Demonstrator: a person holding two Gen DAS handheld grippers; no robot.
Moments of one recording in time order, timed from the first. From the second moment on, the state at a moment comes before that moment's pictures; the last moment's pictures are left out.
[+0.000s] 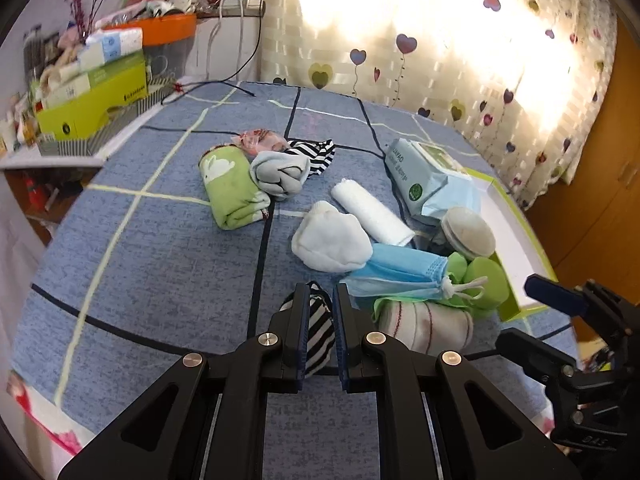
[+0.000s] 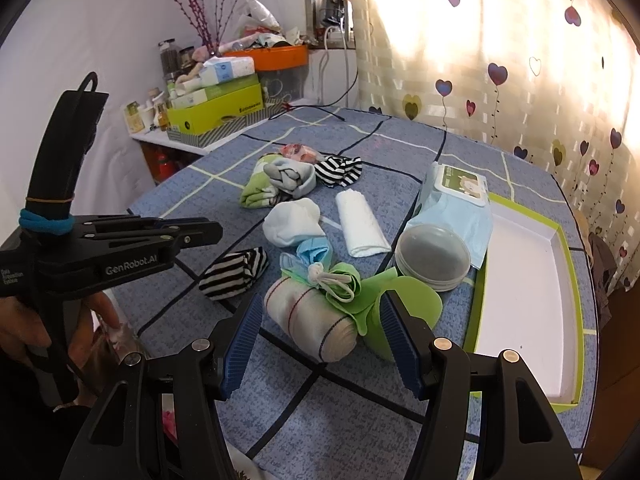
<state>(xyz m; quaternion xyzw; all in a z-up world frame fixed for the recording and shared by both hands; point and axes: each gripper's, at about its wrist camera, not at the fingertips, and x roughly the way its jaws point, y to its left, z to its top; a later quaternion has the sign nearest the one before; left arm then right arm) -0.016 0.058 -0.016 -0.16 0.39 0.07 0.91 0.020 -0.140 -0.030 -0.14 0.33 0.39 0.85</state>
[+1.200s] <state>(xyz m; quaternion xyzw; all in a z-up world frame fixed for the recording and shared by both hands) 0.003 0.075 -0.072 -0.17 0.45 0.01 0.87 0.081 -0.068 -0.052 -0.21 0.36 0.41 0.82</state>
